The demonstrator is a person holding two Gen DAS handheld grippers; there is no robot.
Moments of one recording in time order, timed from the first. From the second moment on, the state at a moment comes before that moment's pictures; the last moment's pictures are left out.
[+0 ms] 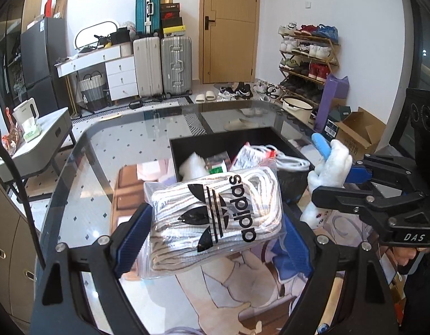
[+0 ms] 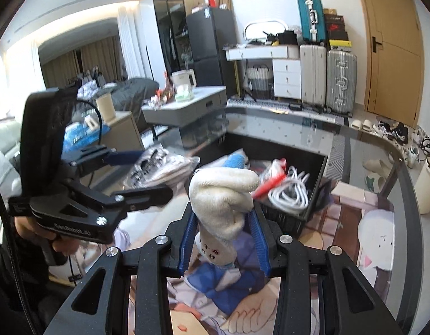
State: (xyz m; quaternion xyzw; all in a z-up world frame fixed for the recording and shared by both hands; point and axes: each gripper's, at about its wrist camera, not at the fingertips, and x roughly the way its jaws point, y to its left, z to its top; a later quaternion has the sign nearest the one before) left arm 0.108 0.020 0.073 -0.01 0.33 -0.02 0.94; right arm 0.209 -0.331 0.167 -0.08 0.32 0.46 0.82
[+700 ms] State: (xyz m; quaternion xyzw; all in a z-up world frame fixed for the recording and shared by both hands) left arm 0.158 0.037 0.079 -0.03 0.32 -0.02 0.95; right arm 0.256 -0.300 0.193 0.00 0.30 0.40 0.86
